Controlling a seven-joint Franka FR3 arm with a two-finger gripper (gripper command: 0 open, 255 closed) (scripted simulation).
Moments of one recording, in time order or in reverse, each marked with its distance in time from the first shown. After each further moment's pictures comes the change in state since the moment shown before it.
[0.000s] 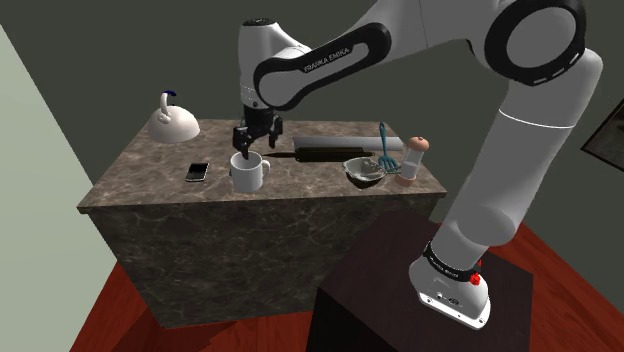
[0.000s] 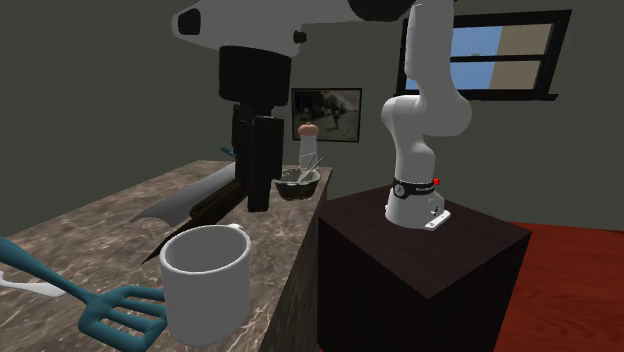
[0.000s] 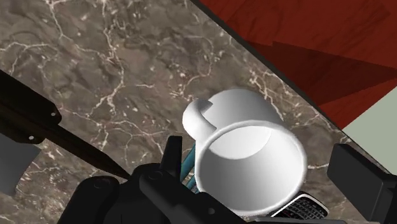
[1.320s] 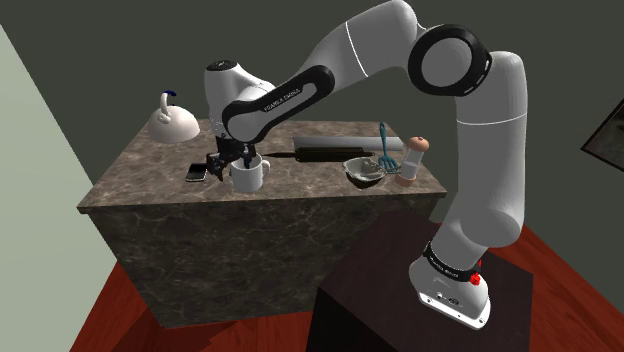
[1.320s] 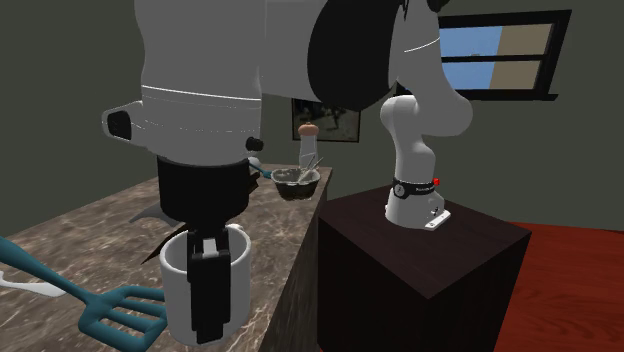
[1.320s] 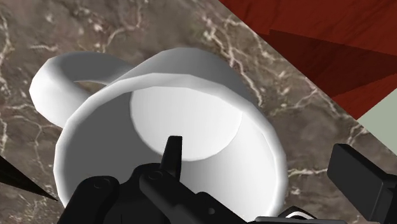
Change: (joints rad) arm 0.076 0.350 -0.014 0.246 -0.134 0.070 0.138
